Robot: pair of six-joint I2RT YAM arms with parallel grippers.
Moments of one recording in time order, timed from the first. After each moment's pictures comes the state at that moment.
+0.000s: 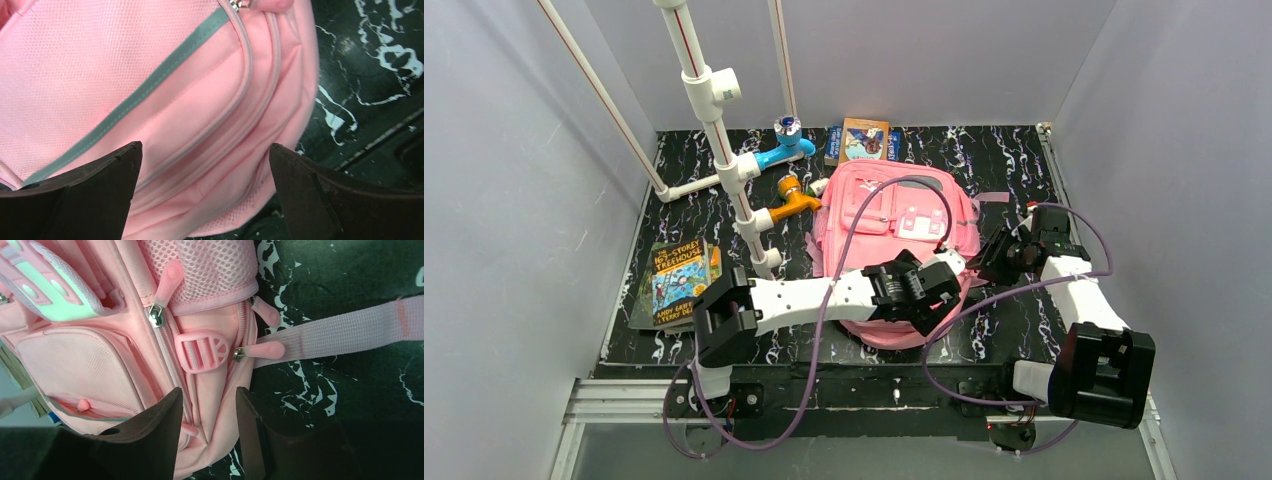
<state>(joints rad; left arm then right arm) -1.29 1.86 1.51 -0.68 -0.40 -0.33 -0.13 1.22 0.72 -0.54 -0.47 0.42</state>
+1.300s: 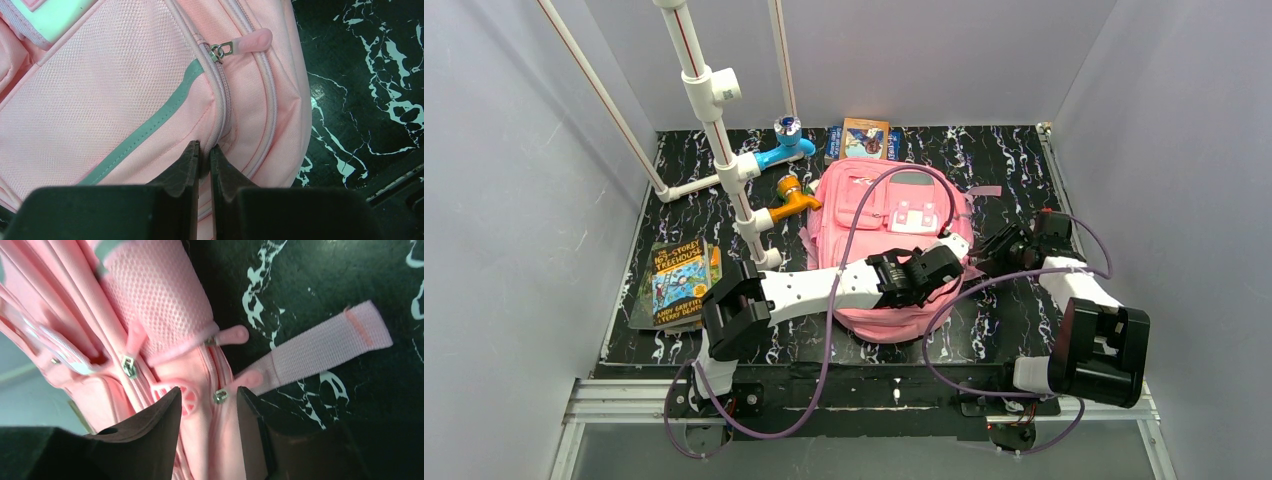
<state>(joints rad) -1.23 1.93 1.57 -0.58 -0.44 -0.26 -0.16 1.30 0.64 -0.29 -0.46 0.67</state>
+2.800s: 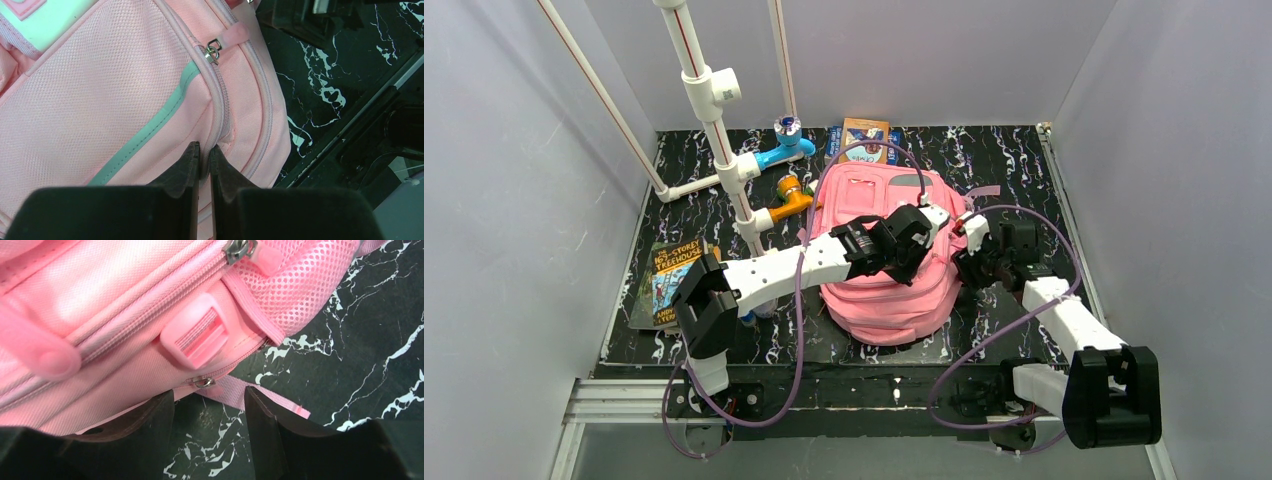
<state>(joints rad) -1.07 1.80 1.53 -0.57 -0.08 -0.27 0.11 1.09 0.56 -0.31 -0.32 -0.51</state>
